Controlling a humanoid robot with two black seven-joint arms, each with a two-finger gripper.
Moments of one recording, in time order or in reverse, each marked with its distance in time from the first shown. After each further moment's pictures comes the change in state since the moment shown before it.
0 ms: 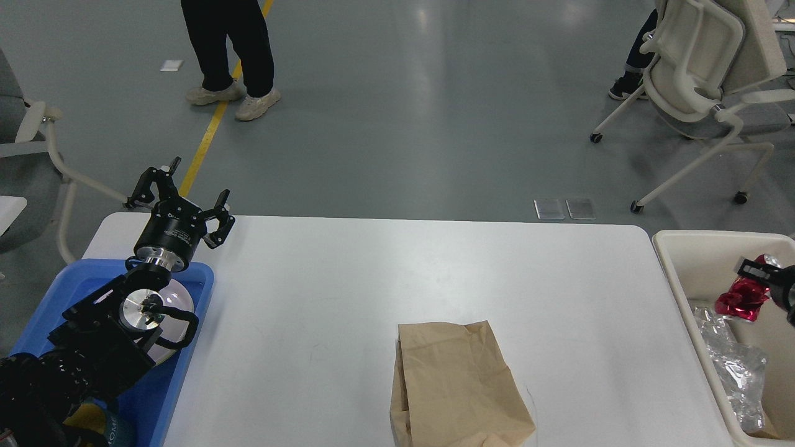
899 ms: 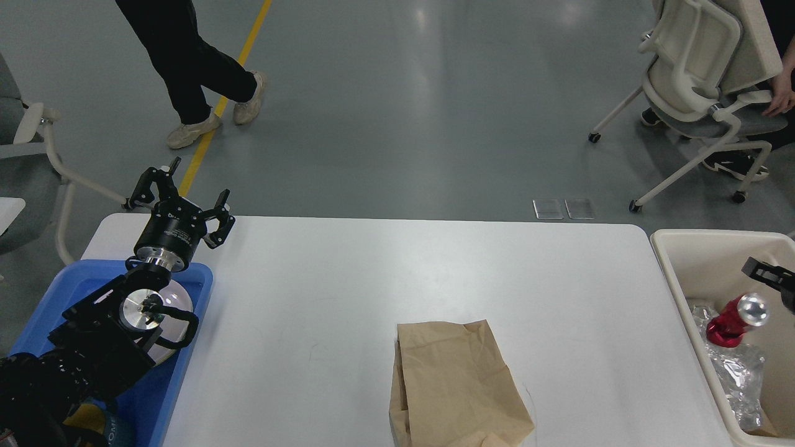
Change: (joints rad) left arm 0.000 0.000 0.000 0.000 0.000 0.000 0.000; right arm -0.017 -0.034 0.036 -0.022 -0.002 -0.037 0.001
